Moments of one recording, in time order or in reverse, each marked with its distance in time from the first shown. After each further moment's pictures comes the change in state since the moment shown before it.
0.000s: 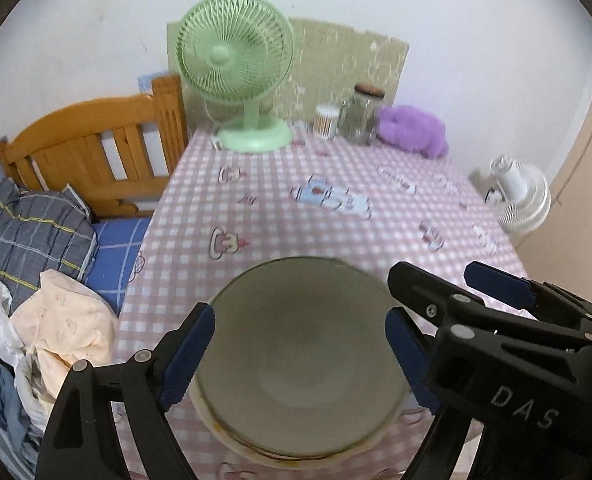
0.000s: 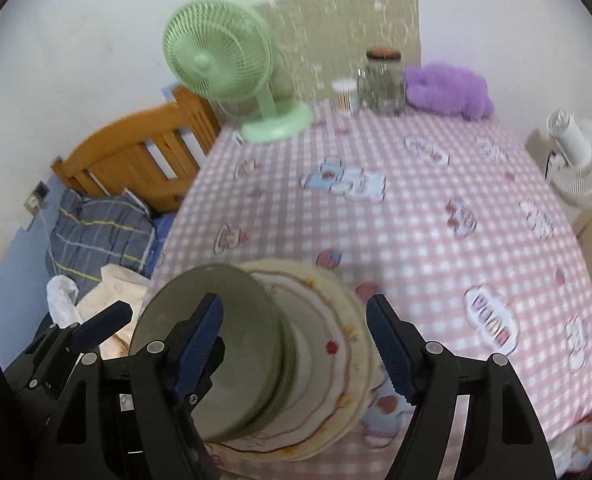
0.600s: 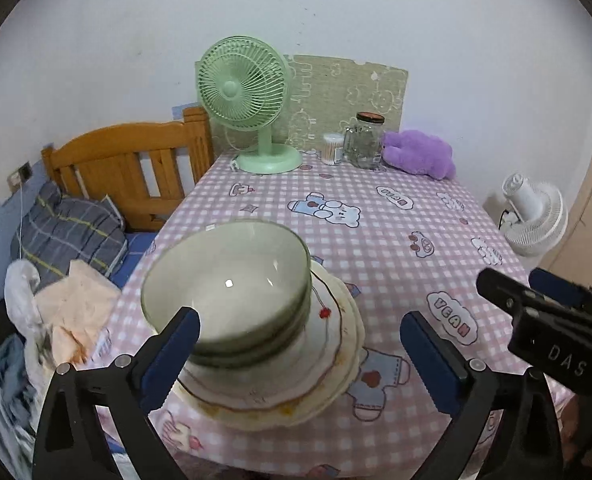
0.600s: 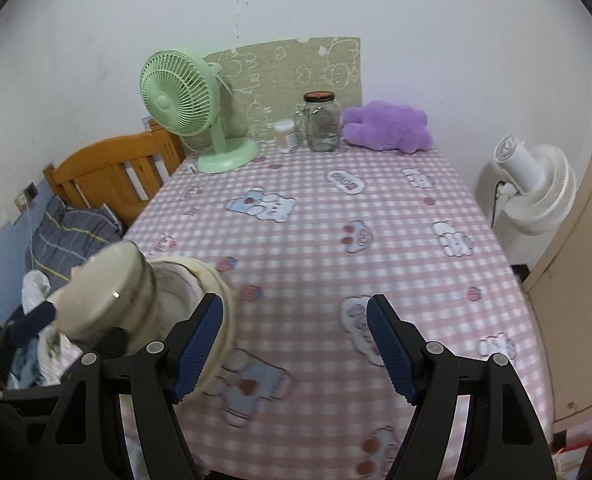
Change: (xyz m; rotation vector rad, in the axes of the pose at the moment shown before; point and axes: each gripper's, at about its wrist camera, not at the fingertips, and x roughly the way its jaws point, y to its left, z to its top) left arm -0.026 -0.075 -0.067 -0.059 -0.166 0.150; right arm -0.055 -0.115 -0.056 -0.075 -0.158 -0.088
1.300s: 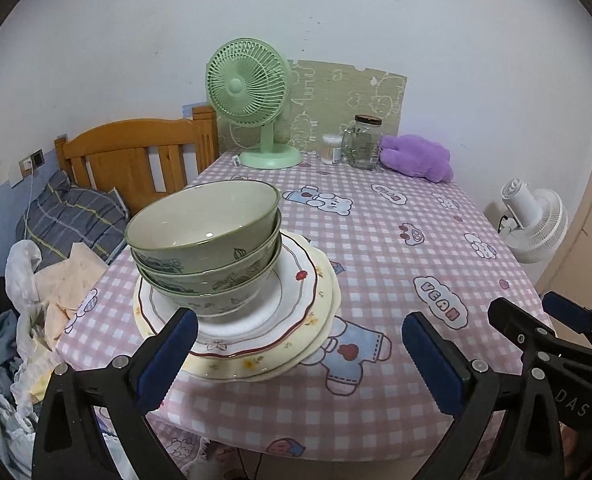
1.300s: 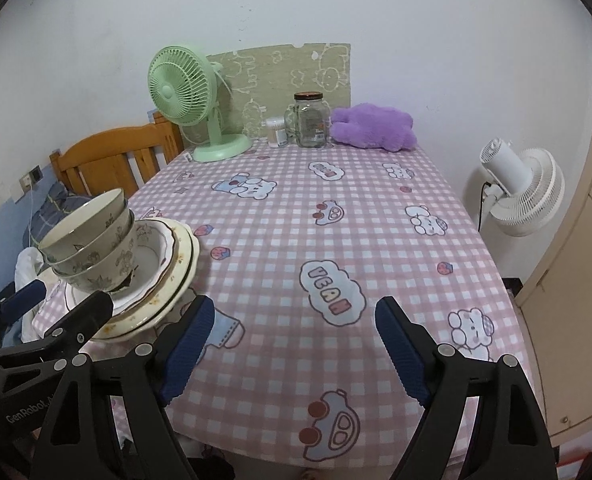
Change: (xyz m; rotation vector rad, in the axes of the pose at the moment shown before) left arm -0.009 -0.027 -0.045 -0.026 -0.057 0.020; right arm -0.019 -0.034 -0.059 -0.034 -0.040 0.002
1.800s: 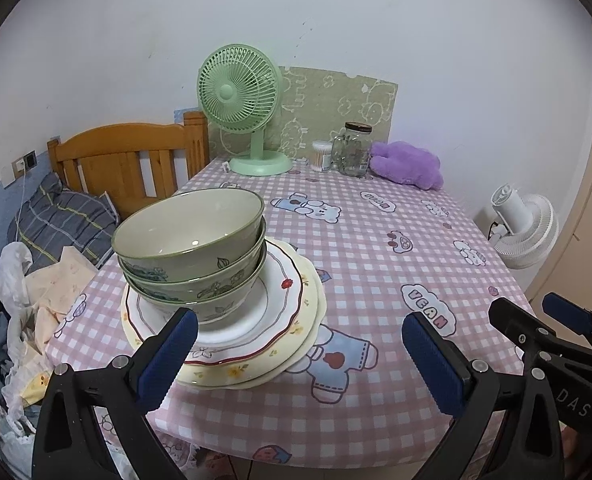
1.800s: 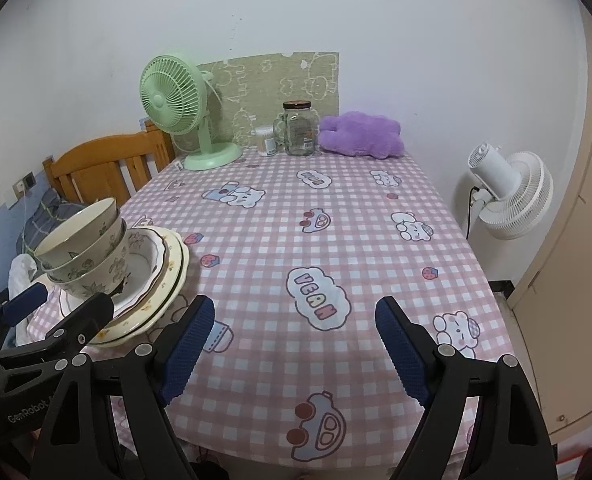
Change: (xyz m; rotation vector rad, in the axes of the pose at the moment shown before) left arm -0.001 -0.002 0.002 -0.006 -0.025 -0.037; right arm -0.009 -0.004 0.003 0.004 -0.031 -0.033
